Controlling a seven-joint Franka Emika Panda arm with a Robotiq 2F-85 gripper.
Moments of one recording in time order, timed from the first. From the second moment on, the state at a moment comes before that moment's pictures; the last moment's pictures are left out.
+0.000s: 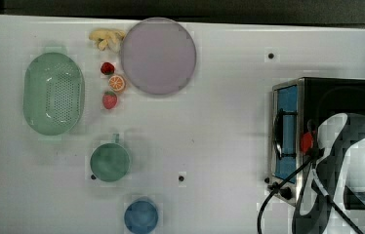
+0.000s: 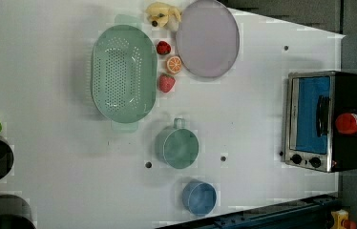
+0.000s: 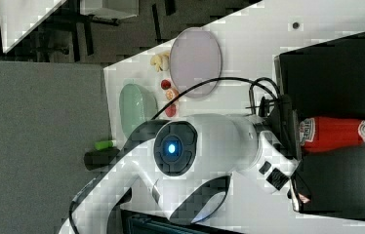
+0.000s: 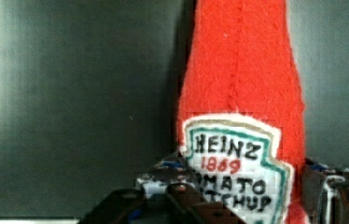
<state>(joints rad) -0.09 0.32 -0.63 -1.91 0.17 0.54 0.00</state>
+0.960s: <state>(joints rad) 0.23 0.13 -0.16 -1.83 0.08 0.40 0.01</state>
